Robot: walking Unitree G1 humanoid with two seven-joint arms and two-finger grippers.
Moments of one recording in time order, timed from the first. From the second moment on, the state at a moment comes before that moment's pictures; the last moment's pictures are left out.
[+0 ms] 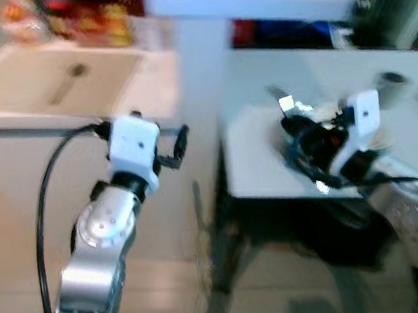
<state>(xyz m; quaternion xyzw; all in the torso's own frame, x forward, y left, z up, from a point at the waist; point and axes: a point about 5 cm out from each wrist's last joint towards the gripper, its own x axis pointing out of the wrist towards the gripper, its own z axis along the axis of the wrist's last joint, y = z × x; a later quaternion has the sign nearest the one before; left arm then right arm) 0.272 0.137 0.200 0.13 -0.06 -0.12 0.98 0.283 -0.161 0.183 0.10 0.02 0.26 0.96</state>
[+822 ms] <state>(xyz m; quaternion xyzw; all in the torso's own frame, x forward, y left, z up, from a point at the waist) 0.281 0.134 0.211 0.09 -0.08 -0.13 0.98 0.301 -0.161 0.187 0.09 0.06 0.16 0.98</state>
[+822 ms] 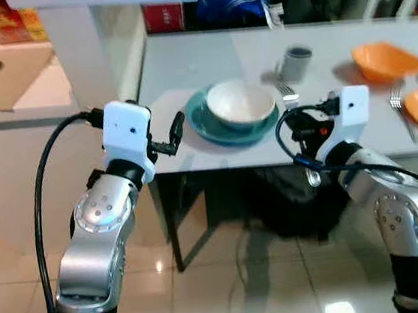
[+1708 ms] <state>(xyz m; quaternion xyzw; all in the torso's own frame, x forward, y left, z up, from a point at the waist) 0.269 0.136 0.198 0.11 -0.04 -0.20 0.97 0.315 -0.178 0.203 0.06 0.07 0.06 0.99</state>
